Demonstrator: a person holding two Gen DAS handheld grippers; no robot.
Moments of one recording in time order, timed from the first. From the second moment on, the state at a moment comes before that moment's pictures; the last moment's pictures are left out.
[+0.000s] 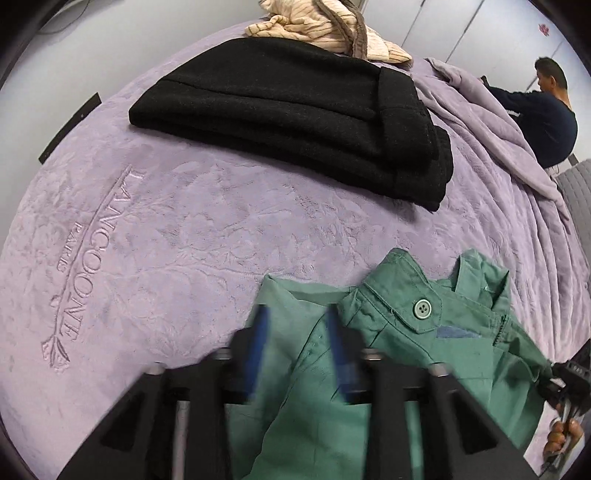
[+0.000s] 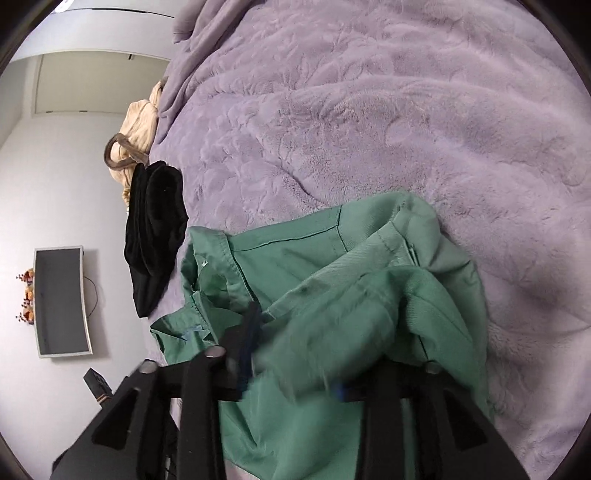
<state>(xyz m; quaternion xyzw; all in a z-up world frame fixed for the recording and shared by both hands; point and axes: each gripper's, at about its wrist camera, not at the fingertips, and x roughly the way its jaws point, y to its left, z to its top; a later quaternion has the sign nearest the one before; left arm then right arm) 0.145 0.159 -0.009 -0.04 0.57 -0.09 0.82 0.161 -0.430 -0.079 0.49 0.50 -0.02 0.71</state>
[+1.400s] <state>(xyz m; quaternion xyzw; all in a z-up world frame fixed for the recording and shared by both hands) 0.087 0.179 -0.001 0.02 0.57 -0.16 0.81 0.218 -0.315 -0.014 0.23 0.56 0.04 0.80</state>
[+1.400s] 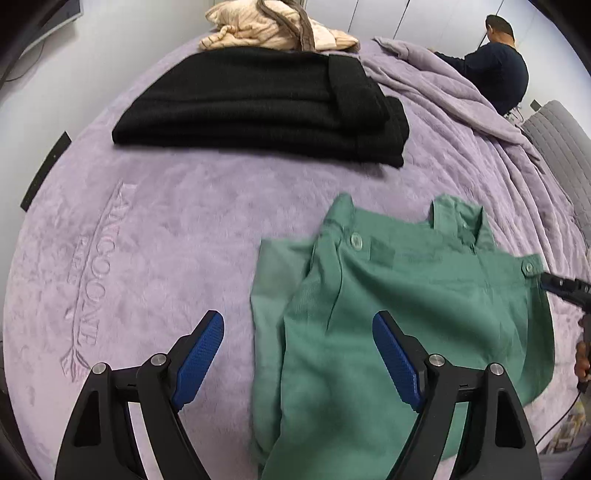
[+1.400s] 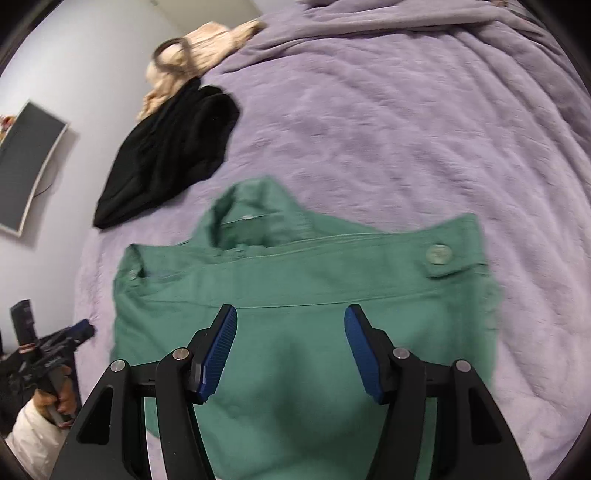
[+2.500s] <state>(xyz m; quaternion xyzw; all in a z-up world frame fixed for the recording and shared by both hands) -0.023 0.241 -0.060 -0.06 0.61 -0.24 0.76 0.362 -0.107 -0.061 0.11 0.61 0.10 0.78</state>
